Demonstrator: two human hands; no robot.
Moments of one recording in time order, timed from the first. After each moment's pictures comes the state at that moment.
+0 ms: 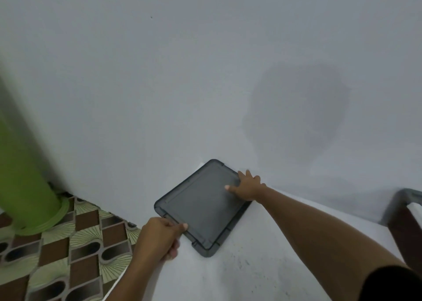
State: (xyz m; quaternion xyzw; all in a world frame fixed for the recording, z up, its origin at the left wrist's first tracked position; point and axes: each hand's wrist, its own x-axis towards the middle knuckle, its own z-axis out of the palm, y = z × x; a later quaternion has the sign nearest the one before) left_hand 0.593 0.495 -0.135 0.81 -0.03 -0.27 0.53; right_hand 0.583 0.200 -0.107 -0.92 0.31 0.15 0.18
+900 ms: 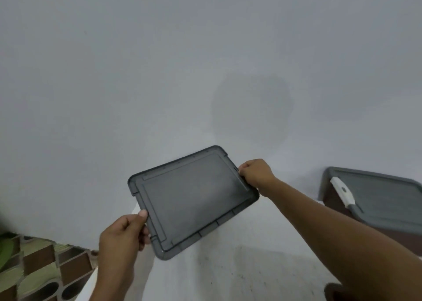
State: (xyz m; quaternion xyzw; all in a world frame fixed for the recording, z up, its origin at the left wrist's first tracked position) left_hand 0.551 0.469 -0.086 0.68 -0.04 -0.11 0.73; right_hand 0.468 0.149 -0.019 -0.79 0.43 -0.16 0.40
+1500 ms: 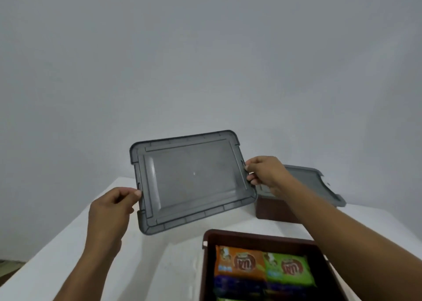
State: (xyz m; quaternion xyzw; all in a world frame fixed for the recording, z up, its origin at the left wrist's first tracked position) left_hand 0.347 0.422 0.009 0.70 -0.16 -0.04 0.70; right_hand 0.181 0.111 0.069 -0.71 0.37 -0.27 0.53
